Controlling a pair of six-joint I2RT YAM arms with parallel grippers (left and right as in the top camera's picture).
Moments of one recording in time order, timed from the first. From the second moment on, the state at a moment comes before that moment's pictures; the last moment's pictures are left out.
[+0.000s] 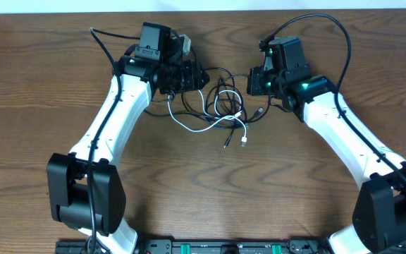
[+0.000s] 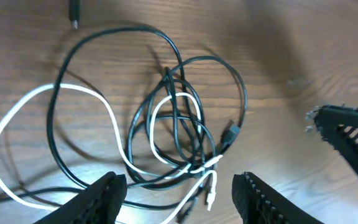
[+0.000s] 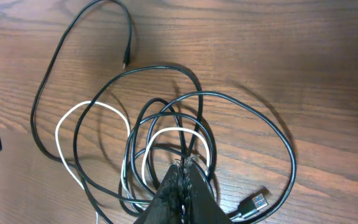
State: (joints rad) left arm -0.24 1.80 1.48 -0.71 0.45 -0.32; right arm 0.37 1.72 1.30 -0.41 -0.14 0.39
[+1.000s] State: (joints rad) left arm -0.32 2.15 1.48 -0.45 0.36 -0.24; right arm 0.36 1.72 1.30 -0.43 -0.14 0.38
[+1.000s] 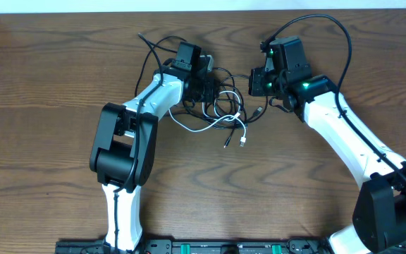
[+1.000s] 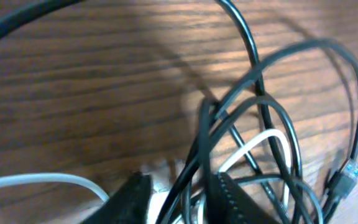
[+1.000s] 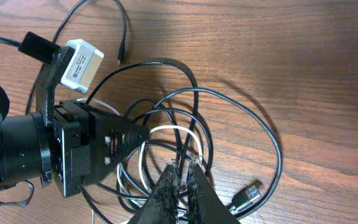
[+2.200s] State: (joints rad) left arm -0.32 1.77 1.48 -0.55 0.40 -0.31; right arm 0.36 1.75 1.30 -0.25 -0.42 0.38
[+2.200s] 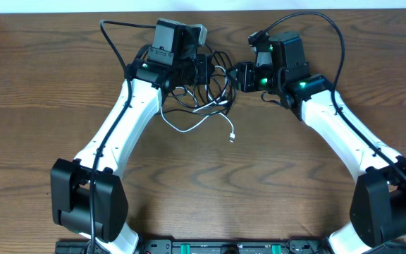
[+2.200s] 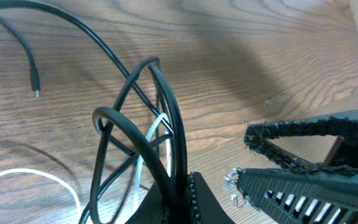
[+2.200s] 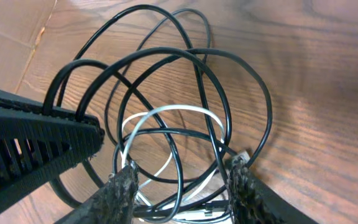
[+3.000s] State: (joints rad) left arm -0.32 1.77 1.48 -0.55 0.41 -0.35; right arm 0.41 1.96 1.30 0.11 -0.54 0.84
